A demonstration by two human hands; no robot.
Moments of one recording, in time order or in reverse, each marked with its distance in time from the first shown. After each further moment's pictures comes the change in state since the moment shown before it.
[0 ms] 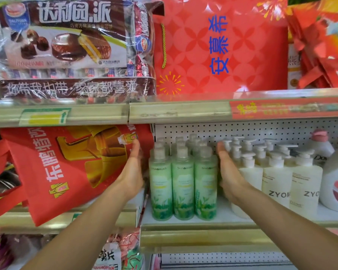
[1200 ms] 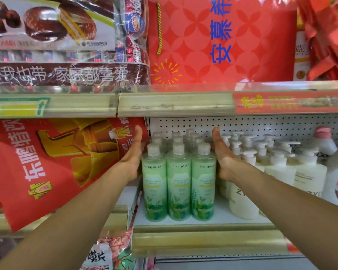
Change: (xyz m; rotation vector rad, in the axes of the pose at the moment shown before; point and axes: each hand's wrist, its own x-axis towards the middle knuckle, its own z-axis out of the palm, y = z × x) left_hand 0.042 0.015 0.015 0.105 0.110 -0.076; right_hand 0.076 -0.009 -0.001 0.079 0.034 0.070
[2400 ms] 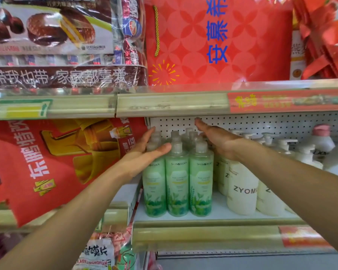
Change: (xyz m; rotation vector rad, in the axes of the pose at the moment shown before) left_hand -0.056 0.007 0.004 0.606 -0.116 0.399; right_hand -0.025 -0.055 0.005 -0.558 -0.259 -0.146
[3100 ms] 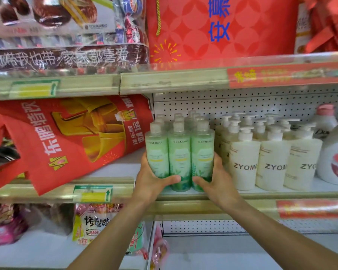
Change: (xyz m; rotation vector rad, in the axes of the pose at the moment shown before) left_hand -0.052 -0.082 0.072 -0.163 0.289 -0.096; right_hand -0.097 0.114 0.075 -0.198 0.261 -0.269
